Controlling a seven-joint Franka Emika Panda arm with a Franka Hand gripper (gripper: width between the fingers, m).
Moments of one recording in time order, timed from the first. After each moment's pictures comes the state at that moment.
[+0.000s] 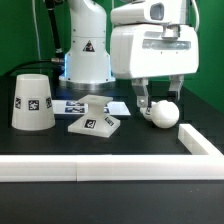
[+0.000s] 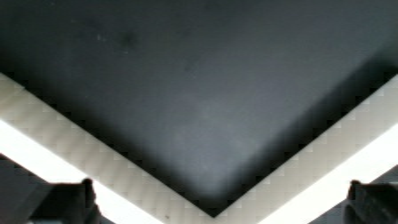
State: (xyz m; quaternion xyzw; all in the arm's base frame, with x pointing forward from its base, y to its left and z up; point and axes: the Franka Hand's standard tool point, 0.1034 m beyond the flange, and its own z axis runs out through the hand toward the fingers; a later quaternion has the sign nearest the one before) arm 0.575 0.081 0.086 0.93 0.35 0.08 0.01
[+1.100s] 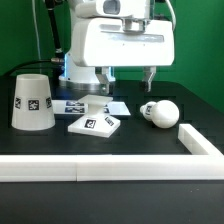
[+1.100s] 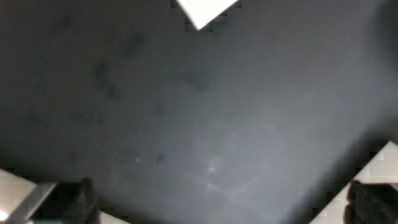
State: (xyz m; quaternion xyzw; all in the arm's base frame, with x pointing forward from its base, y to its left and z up) arm 0.524 0.036 0.091 0.97 0.23 0.07 0.01
